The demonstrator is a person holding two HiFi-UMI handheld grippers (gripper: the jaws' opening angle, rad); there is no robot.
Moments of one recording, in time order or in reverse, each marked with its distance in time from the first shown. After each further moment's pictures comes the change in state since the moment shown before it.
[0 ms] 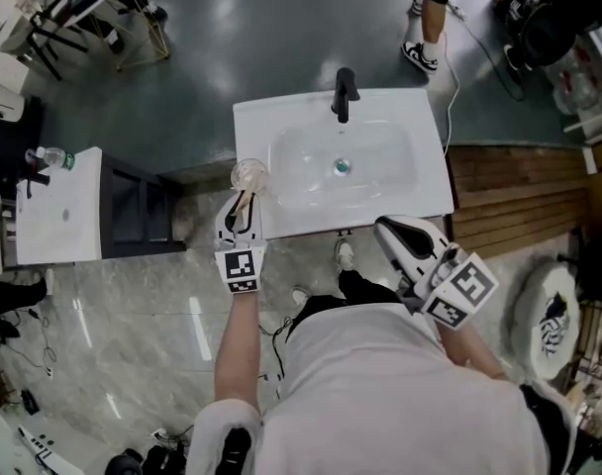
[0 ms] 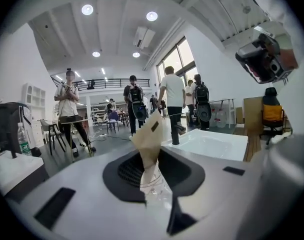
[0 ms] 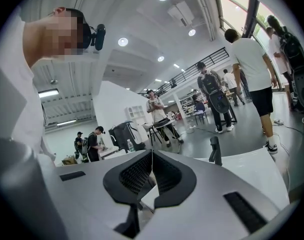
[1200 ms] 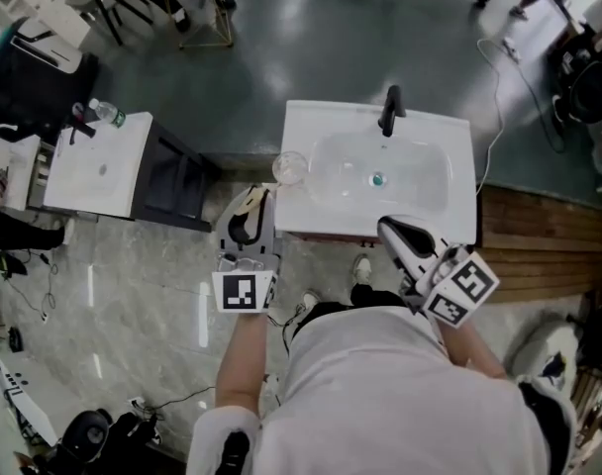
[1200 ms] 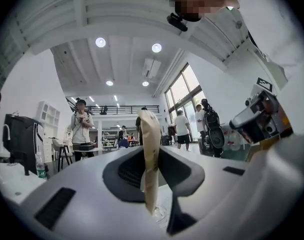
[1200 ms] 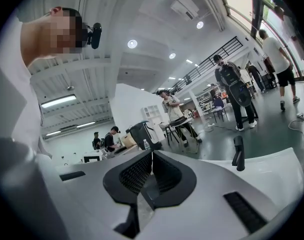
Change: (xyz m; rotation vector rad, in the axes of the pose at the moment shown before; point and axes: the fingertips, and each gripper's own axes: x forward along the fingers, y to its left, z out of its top) left arm -0.099 0.005 0.156 -0.034 -0.314 0.130; right arm 0.026 0.022 0.004 -0.008 0.012 0.214
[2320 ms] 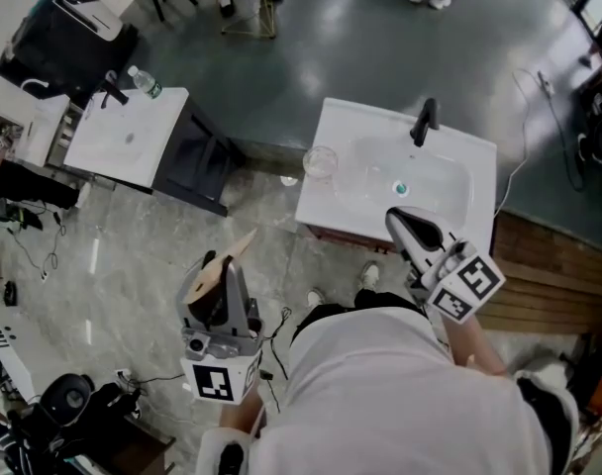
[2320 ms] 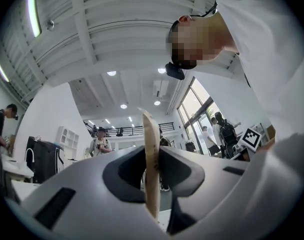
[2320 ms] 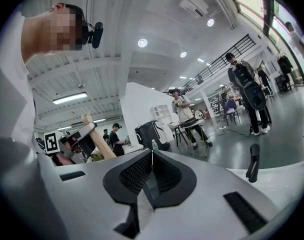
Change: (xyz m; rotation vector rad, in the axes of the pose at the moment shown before) left arm -0.146 0.006 0.145 0.089 -0.220 0.198; right arm 0.032 0.019 0.011 -0.068 0.008 0.116
